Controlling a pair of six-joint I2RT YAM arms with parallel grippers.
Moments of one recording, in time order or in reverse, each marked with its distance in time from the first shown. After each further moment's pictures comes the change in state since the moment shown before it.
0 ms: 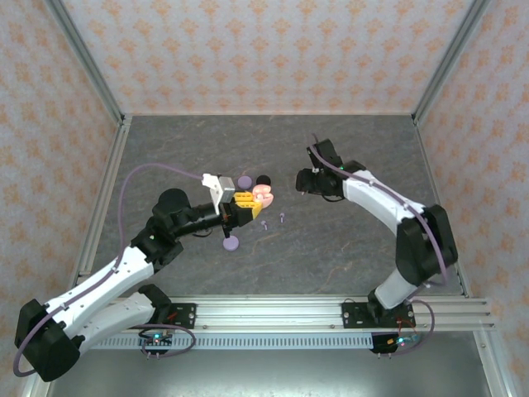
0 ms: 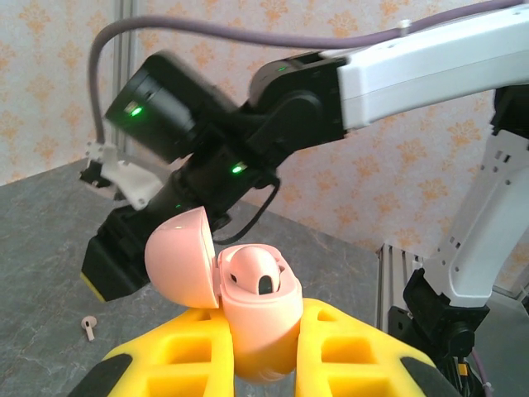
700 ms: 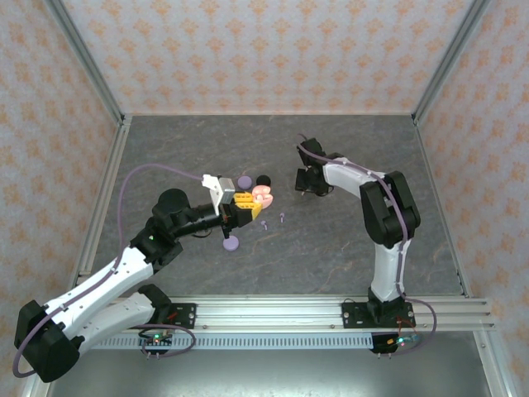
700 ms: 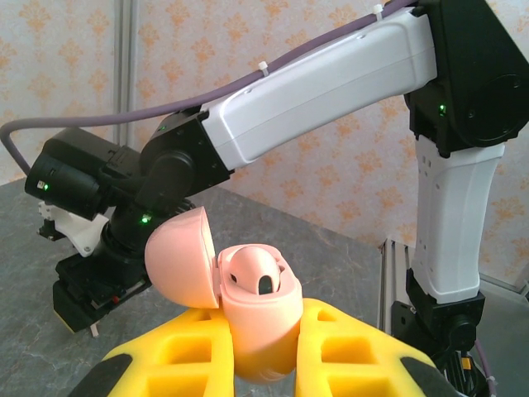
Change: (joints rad) left arm 0.000 -0.006 0.000 -0.018 -0.001 0.018; right arm -0.039 0.344 0.164 0.018 0.026 0.002
